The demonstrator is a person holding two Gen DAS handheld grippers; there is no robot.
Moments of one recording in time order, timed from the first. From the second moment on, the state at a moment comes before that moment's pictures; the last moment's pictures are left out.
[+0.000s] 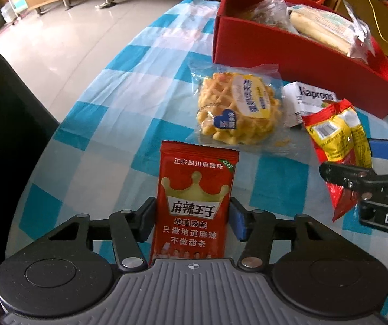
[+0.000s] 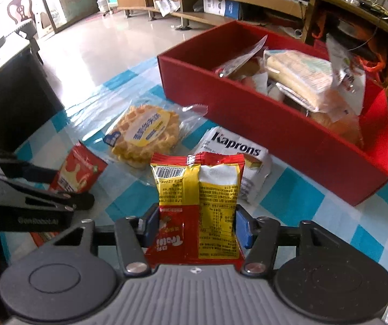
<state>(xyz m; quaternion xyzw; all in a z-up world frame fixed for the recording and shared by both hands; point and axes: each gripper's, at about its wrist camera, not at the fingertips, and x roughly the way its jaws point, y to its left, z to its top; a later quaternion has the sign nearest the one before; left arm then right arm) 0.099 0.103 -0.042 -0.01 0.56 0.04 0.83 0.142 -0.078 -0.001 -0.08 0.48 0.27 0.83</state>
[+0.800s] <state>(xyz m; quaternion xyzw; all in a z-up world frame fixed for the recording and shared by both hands) 0.118 0.056 0.008 -0.01 0.49 0.01 0.87 0.152 -0.112 0.042 -0.02 0.43 0.26 0.86</state>
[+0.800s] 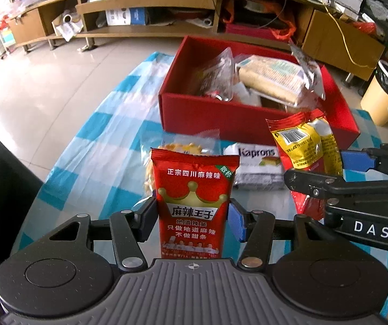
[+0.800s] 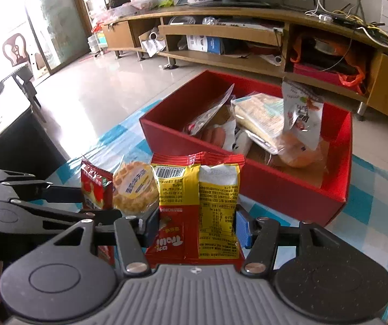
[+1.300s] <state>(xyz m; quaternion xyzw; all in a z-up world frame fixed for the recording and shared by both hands) 0.124 0.049 0.009 0.00 0.49 0.00 0.87 0.161 -0.125 0.046 -0.01 0.43 0.25 0.87</state>
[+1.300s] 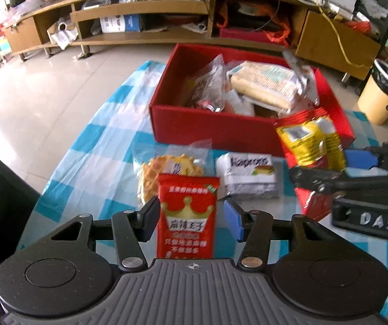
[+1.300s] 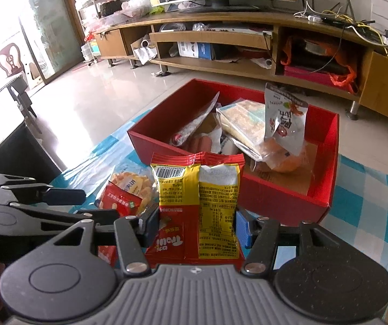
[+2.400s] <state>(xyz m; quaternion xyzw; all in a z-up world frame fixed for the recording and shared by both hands) 0.156 0.050 0.037 -0.07 0.47 -0.02 0.88 0.189 -0.150 0.067 0.04 0.41 0.22 0.89</state>
